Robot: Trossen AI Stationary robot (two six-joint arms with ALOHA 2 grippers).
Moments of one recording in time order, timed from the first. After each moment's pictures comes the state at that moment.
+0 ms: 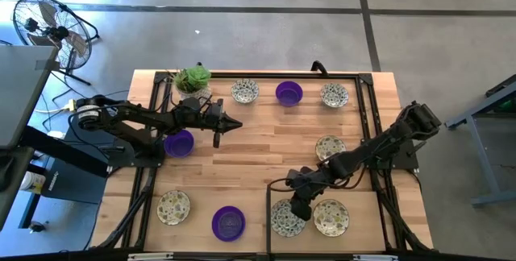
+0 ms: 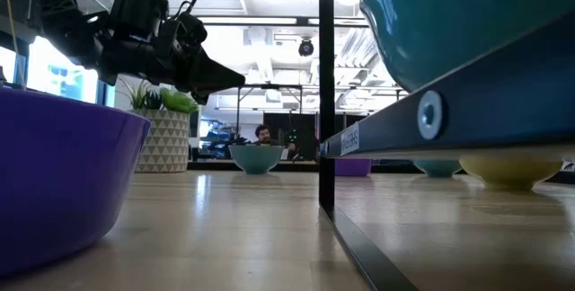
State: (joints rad) left arm 0.33 1.38 0.34 0.93 0.35 -0.09; right arm 0.47 1.60 1.03 -0.33 -0.08 0.94
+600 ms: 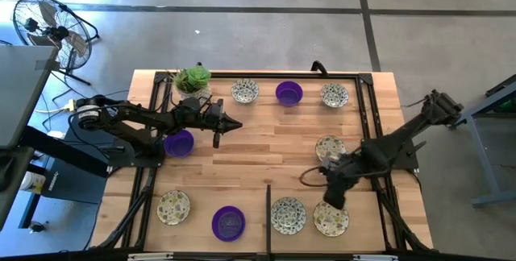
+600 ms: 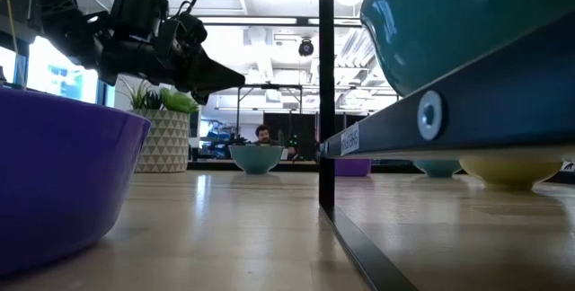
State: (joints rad) left arm 0.33 1.38 0.34 0.93 0.36 -0.09; right arm 0.57 1.28 1.03 -0.92 -0.07 1.16
